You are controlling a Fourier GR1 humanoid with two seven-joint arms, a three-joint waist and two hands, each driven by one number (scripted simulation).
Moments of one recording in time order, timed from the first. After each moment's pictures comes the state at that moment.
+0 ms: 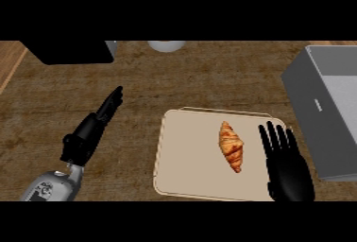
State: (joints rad) left arm -0.19 0.36 -0.33 -1.55 0.12 0.11 0.07; right arm -0.06 -0.57 0.69 -1.67 1.13 -0.14 0.76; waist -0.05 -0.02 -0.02
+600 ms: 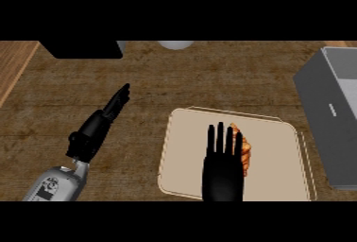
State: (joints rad) left arm -0.22 0.33 -0.33 -1.54 0.11 0.07 0.06; right arm -0.18 -0.09 0.82 -1.64 1.37 0.22 1.09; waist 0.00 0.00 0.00
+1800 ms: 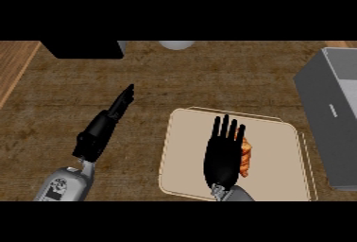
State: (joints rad) left arm -0.21 0.23 -0.26 -1.53 0.01 0.01 0.07; right arm -0.22 0.00 0.64 -1.42 1.43 0.21 1.03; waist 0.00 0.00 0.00
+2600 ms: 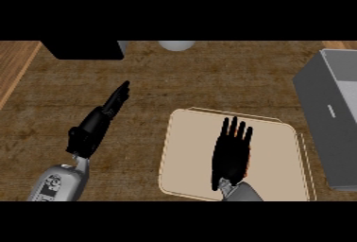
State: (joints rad) left arm -0.21 0.22 -0.20 -1.52 0.00 -0.06 0.08; right arm -0.21 0.00 0.56 -1.35 1.42 0.18 1.01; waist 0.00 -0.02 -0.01
